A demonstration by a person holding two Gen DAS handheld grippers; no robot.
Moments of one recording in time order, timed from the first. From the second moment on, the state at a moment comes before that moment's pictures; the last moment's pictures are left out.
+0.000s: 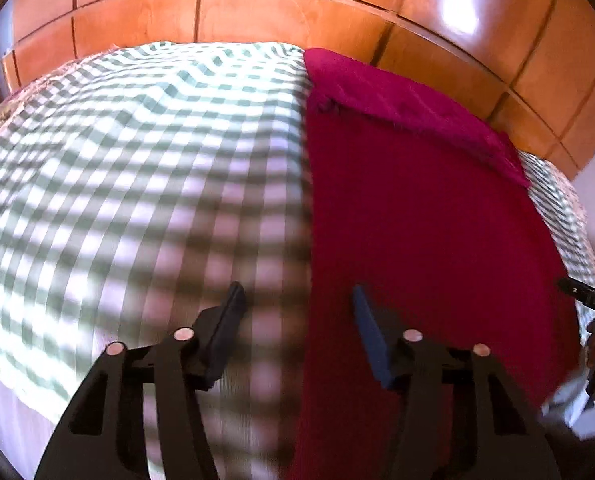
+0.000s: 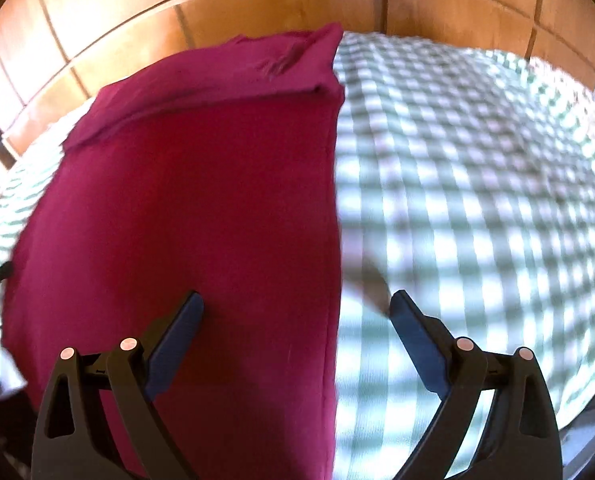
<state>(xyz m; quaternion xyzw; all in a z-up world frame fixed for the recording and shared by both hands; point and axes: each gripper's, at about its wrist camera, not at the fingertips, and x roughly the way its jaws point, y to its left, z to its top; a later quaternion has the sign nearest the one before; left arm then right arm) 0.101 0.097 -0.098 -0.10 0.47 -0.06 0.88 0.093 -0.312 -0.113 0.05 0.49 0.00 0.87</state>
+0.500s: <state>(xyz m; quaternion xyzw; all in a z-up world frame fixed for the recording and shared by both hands) 0.082 0.091 -0.068 -0.17 0.46 -0.20 0.85 0.058 -0.302 -0.084 0.14 0.47 0.09 0.87</state>
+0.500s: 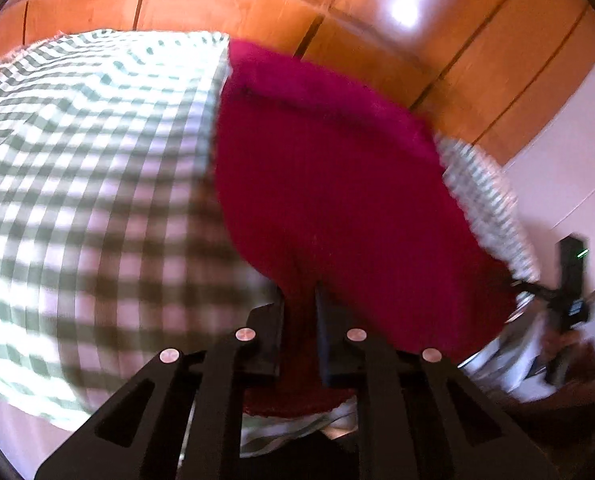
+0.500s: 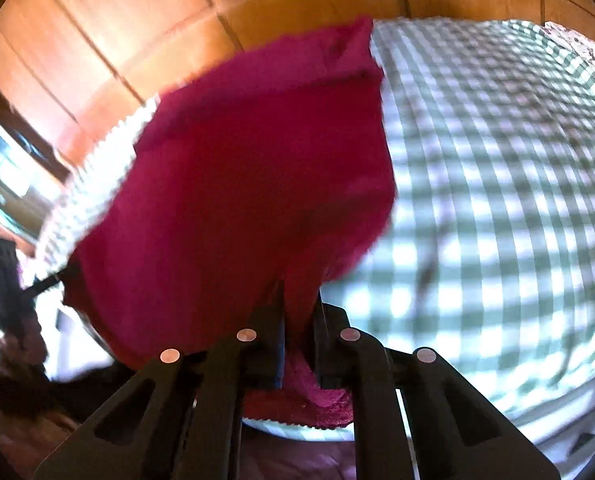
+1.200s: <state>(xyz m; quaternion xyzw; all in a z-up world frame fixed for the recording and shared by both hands) 0.264 0.136 -0.062 -0.29 0.42 -0.08 0.86 0.208 -0.375 -0.057 0.27 0.37 0.02 0.89</state>
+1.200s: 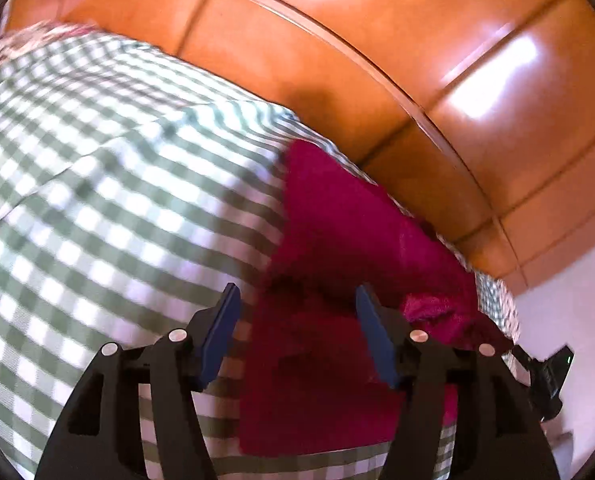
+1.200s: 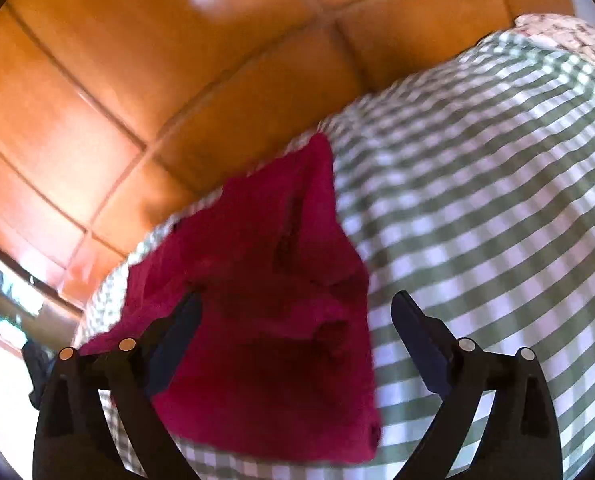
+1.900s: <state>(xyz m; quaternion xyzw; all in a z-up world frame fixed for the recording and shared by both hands) 0.203 0.093 -0.106 -0.21 0.46 -0.14 0.85 0.158 -0.338 -0.099 0.17 0.43 0.01 0.89</state>
